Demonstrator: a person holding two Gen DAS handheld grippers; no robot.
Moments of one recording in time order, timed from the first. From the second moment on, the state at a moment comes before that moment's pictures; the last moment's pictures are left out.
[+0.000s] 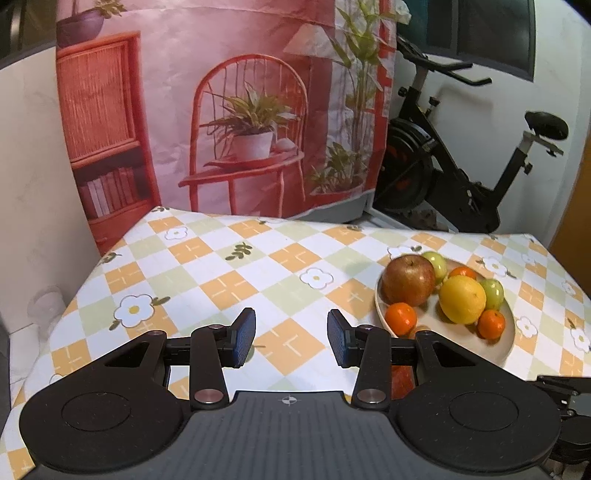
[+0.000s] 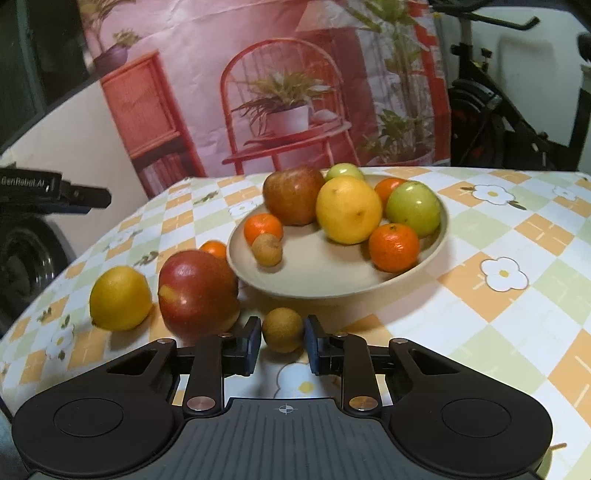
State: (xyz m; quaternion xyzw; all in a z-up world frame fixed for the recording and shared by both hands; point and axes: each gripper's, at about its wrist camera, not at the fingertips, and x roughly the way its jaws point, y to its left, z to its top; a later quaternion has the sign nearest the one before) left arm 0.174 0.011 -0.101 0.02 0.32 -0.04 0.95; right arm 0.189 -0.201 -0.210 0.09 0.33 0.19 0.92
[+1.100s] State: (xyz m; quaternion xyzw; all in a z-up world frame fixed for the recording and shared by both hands) left arm 0.243 -0.027 -0.159 -0.05 0.44 -0.15 0.88; right arm 0.179 -0.230 -0.206 0.13 0.30 0.18 0.93
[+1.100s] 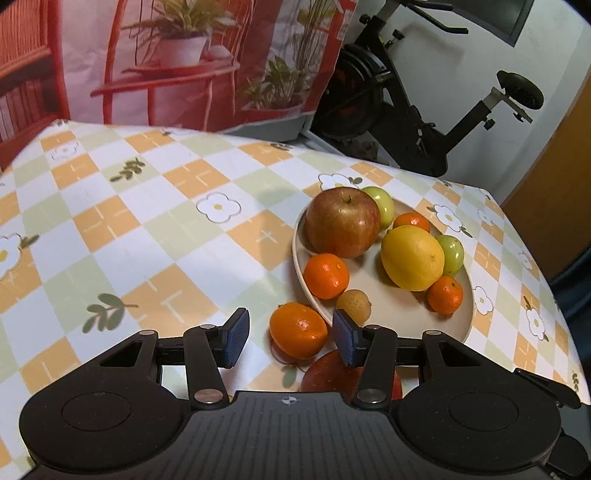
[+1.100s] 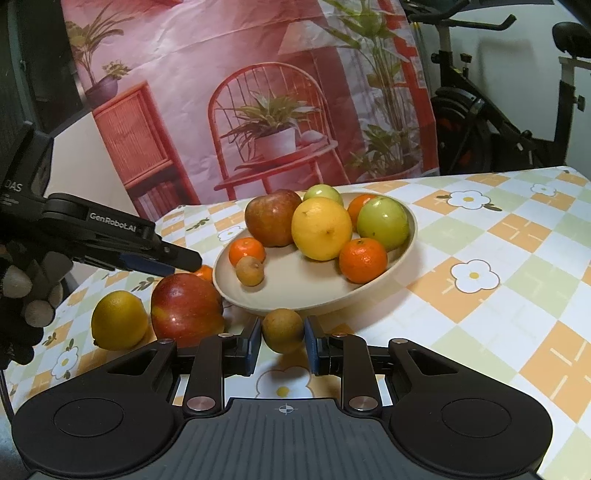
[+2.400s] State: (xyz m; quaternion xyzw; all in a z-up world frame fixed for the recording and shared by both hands) left arm 0.240 -0.014 -0.154 -0.09 0.42 -0.16 0.89; right arm 0.180 -0.233 -0.208 0.15 0.30 0.17 0.92
